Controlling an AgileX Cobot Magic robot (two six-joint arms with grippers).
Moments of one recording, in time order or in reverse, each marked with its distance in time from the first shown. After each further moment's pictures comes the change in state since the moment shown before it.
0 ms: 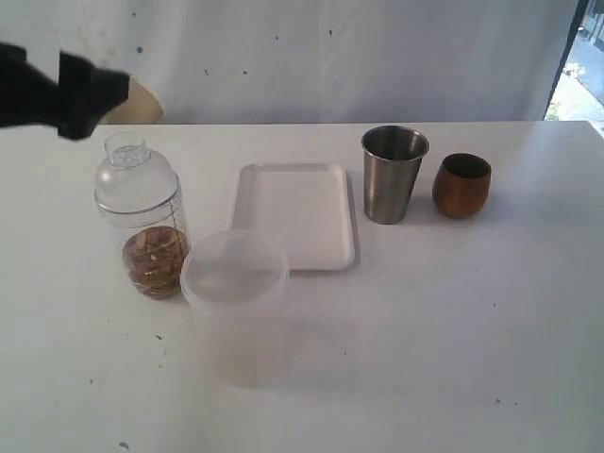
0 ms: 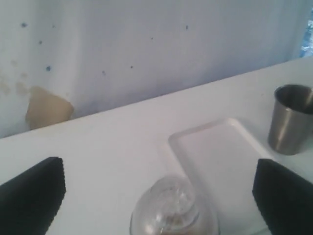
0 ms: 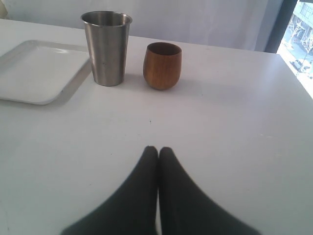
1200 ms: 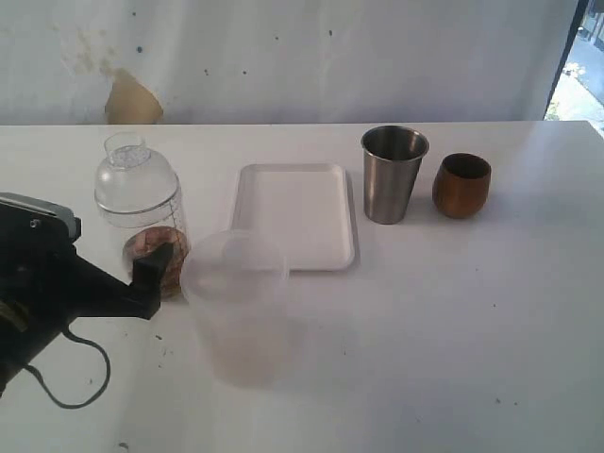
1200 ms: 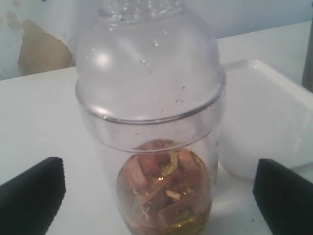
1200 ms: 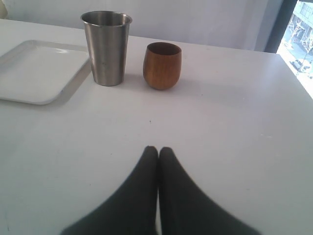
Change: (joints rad) left arm -0.248 0.486 0.506 0.211 -1.093 -0.417; right arm 0.000 0.000 0.000 0.000 0.000 0.000
